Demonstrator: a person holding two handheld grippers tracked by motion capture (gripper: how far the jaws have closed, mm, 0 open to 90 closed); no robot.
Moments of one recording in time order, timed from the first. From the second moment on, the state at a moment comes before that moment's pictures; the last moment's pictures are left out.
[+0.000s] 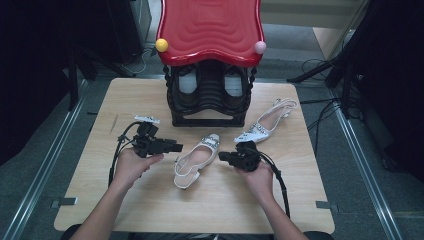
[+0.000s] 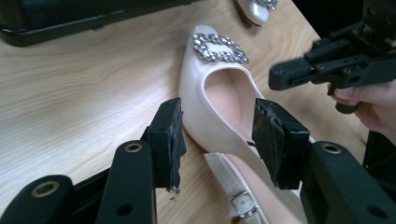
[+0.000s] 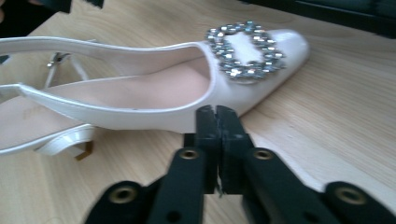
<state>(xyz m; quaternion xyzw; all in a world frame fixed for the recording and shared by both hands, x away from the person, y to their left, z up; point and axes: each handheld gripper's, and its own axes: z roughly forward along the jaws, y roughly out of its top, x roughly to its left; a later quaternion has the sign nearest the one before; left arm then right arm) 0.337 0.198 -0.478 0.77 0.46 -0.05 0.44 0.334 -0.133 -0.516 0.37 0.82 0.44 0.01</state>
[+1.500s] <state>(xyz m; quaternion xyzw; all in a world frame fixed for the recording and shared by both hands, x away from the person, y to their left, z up) 0.315 0.234 -0.492 0.76 0.49 -0.02 0.42 0.368 -0.112 -0.520 0.38 0.83 0.40 0.02</state>
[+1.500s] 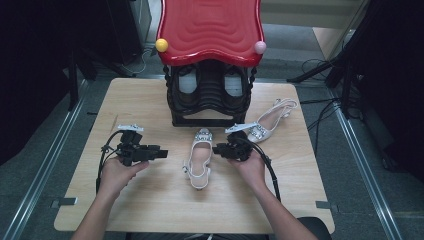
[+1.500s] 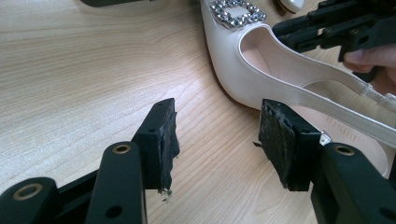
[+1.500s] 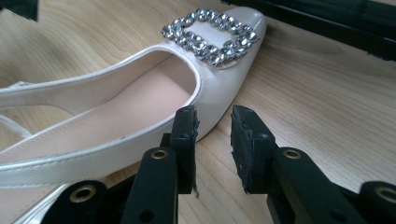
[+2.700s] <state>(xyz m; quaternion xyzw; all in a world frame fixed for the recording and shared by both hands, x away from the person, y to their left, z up) 0.328 0.230 -0.496 0.77 0.49 -0.02 0.42 0.386 -0.228 -0.476 0.46 0.78 0.42 0.08</state>
